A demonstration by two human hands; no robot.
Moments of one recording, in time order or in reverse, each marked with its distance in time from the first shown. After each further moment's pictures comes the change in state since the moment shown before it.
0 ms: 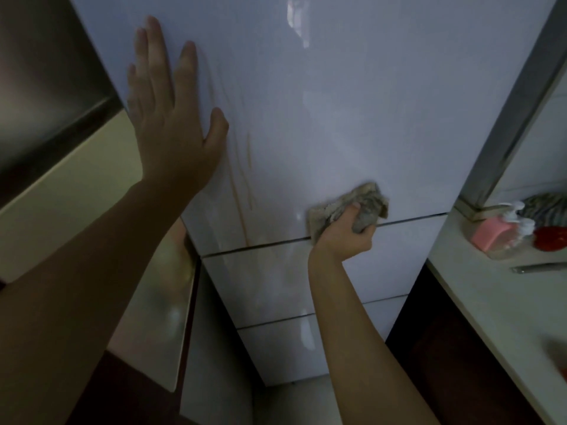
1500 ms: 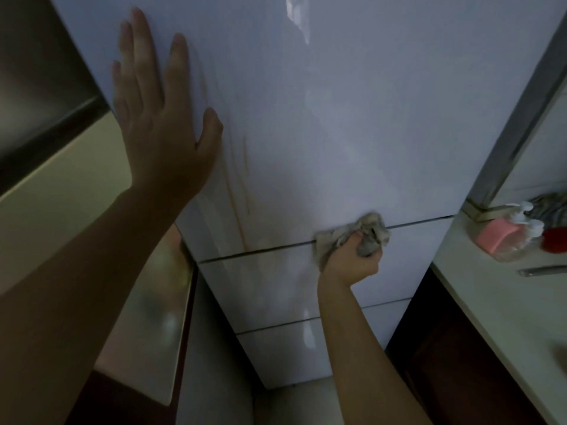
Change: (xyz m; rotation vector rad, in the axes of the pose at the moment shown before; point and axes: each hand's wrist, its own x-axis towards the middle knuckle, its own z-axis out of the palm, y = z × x) left_hand -0.002 0.000 0.005 -0.001 0.050 0.010; right_hand 0.018 0.030 -0.034 -0.136 0.046 0.052
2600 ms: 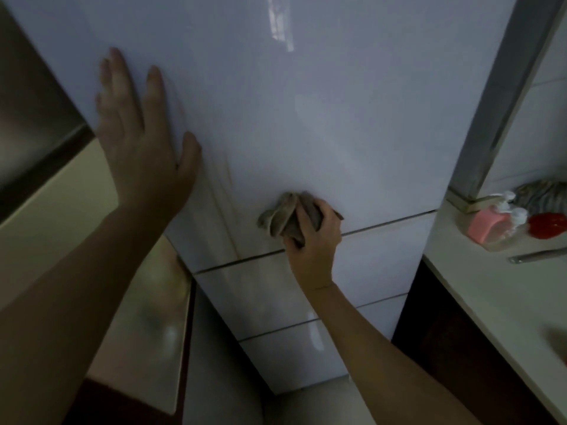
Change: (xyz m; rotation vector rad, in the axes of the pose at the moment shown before) left_hand 0.000 -0.002 -0.006 -0.026 -0.060 -0.008; right_hand -0.018 -0.023 0.000 -0.459 -0.701 -1.073
